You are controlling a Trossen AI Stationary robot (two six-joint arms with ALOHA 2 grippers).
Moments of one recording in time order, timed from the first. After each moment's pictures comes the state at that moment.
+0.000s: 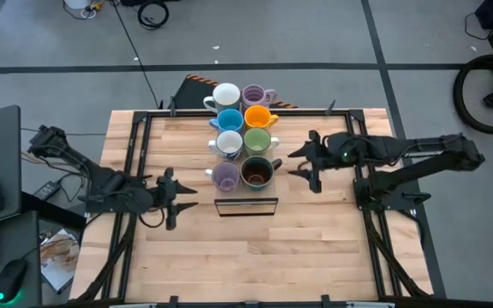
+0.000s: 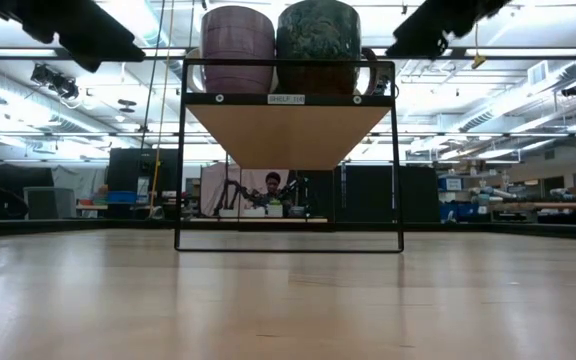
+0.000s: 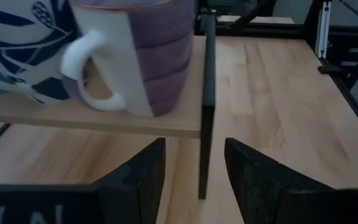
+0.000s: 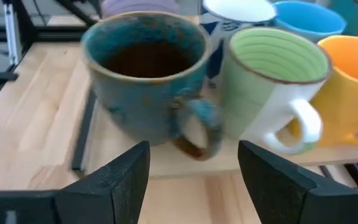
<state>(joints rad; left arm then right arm) -0.55 0.81 0.53 -0.19 -0.65 -0.31 0.00 0.97 0.86 -0.37 0.09 -0.01</state>
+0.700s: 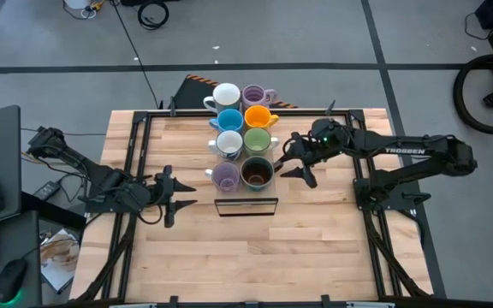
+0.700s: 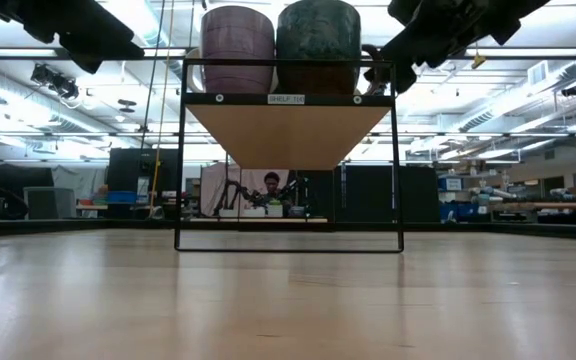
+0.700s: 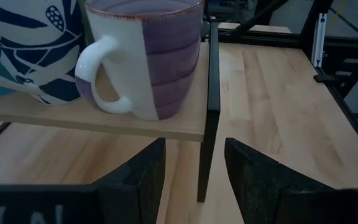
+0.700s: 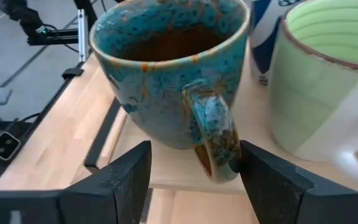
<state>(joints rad) -0.53 0.76 0.51 -0.19 -0.62 -0.31 -0.25 1.11 0.81 -0.20 -0.43 -0.10</state>
